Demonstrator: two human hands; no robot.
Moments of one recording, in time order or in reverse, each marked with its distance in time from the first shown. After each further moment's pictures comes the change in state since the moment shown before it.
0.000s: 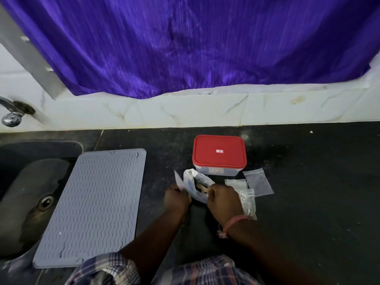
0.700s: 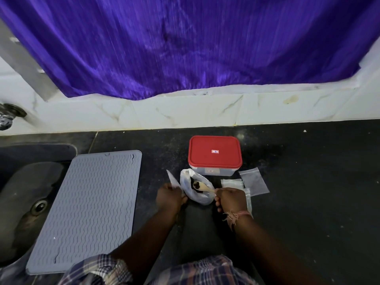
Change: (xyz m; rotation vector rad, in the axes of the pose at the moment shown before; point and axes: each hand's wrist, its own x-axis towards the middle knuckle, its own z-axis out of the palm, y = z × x) left_hand 0.002 0.015 -0.003 -0.215 0.024 -0.047; right_hand 0.005 0.014 -0.008 0.938 -0.029 0.779
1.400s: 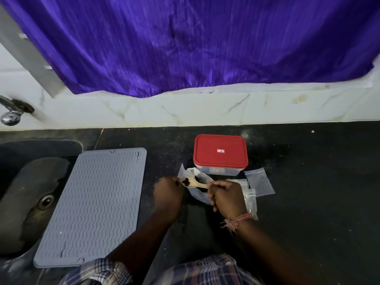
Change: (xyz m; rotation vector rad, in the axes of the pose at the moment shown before) left_hand -0.008 0.023 -0.021 0.773 0.088 0.451; right_hand -0.036 -0.023 0.014 -0.009 -0.156 -0.279
